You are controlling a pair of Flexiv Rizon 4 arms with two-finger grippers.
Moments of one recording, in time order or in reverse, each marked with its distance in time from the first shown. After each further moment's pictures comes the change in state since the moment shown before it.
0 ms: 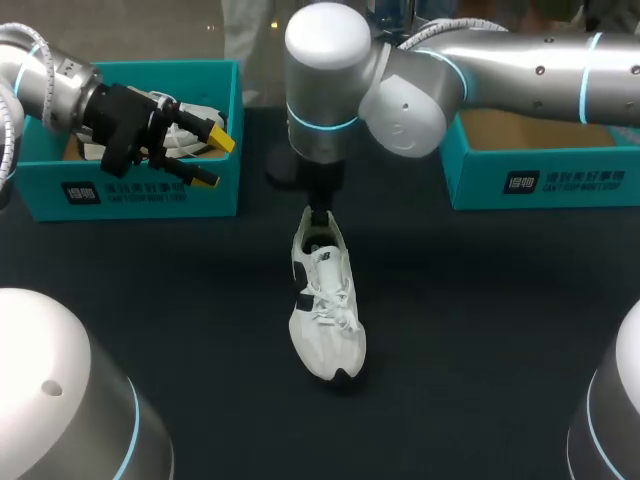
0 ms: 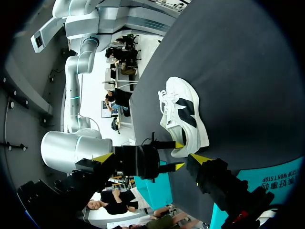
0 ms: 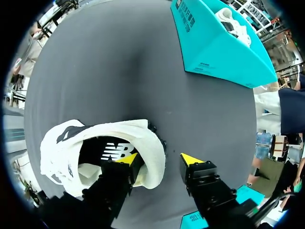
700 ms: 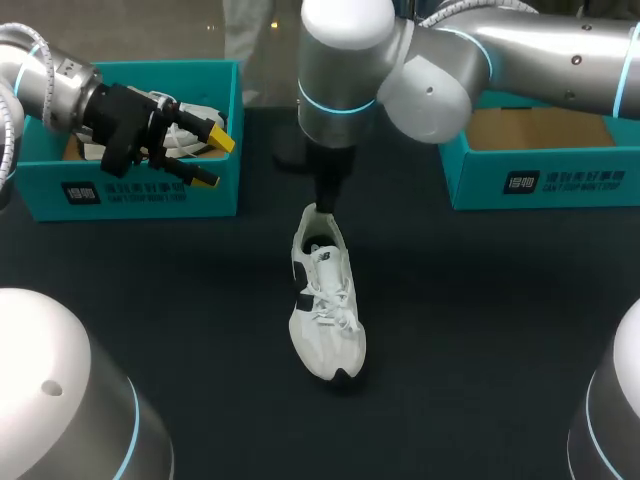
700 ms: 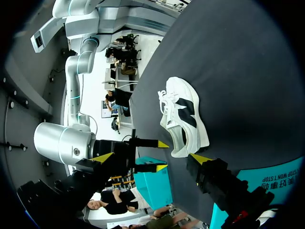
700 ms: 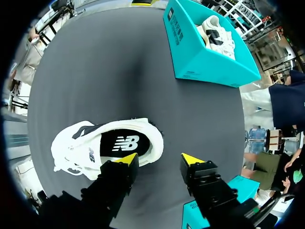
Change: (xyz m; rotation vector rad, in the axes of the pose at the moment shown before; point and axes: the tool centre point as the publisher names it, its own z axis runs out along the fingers) left arm 0.000 0.000 0.000 0.000 0.000 0.000; right arm 0.003 -0.007 -0.052 -0.028 -0.053 0.058
